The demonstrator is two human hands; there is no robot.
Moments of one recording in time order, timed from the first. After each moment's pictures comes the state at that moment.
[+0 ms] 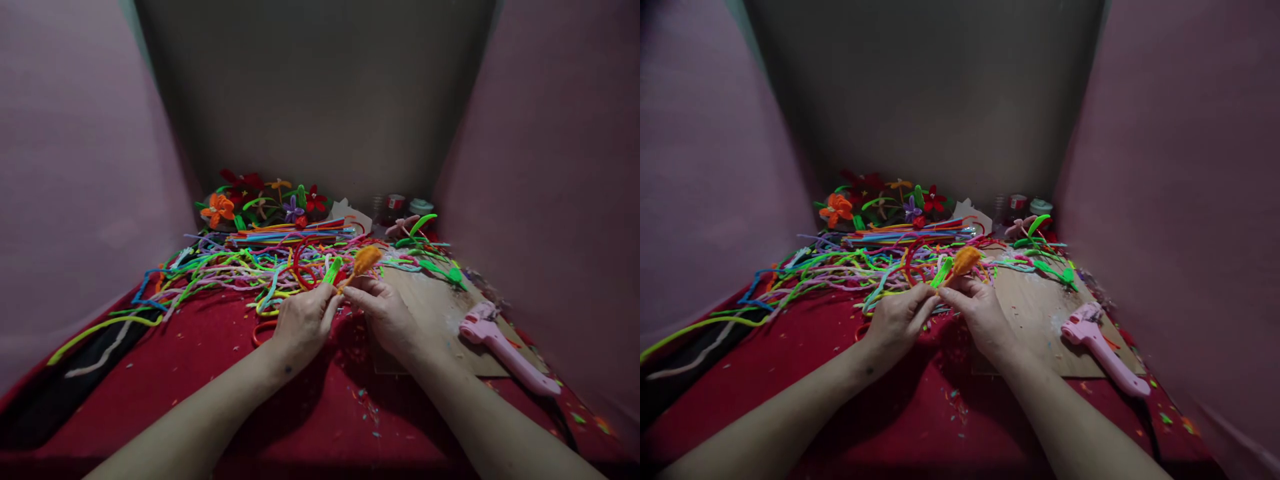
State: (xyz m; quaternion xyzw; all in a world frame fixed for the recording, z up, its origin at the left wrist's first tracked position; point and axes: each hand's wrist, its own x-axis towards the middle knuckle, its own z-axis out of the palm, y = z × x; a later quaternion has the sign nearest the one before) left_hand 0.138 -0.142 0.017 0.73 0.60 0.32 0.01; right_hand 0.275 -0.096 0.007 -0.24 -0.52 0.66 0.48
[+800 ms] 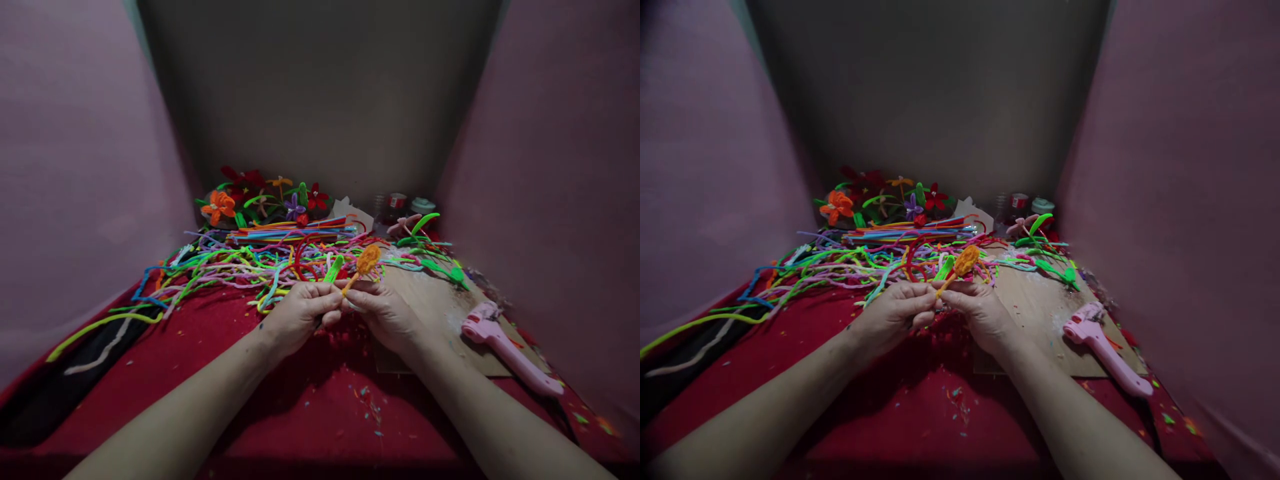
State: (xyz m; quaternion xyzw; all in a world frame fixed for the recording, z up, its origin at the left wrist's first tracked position) left_hand 0.128 -0.133 0.021 0.49 0.39 0.46 0.63; right_hand 0.276 -0.094 0.006 -0.19 -0.46 0.76 0.40
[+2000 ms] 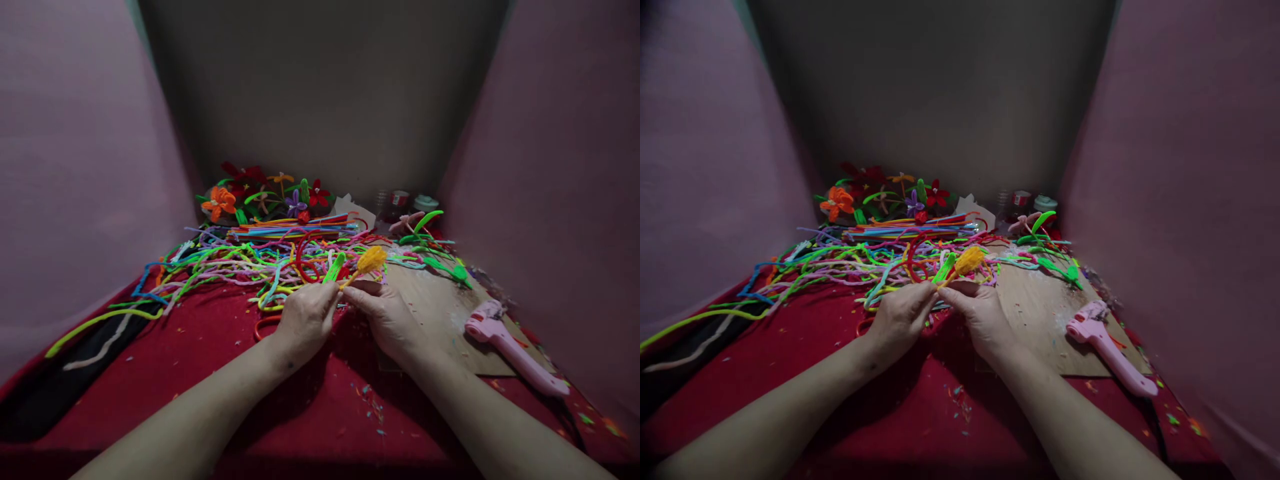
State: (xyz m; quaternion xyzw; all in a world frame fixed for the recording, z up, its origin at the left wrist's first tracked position) left_hand 0.132 -0.136 0.006 0.78 0.53 0.34 -0.05; right_hand 0.269 -0.104 0.005 -0.24 -0.48 0.70 0.47
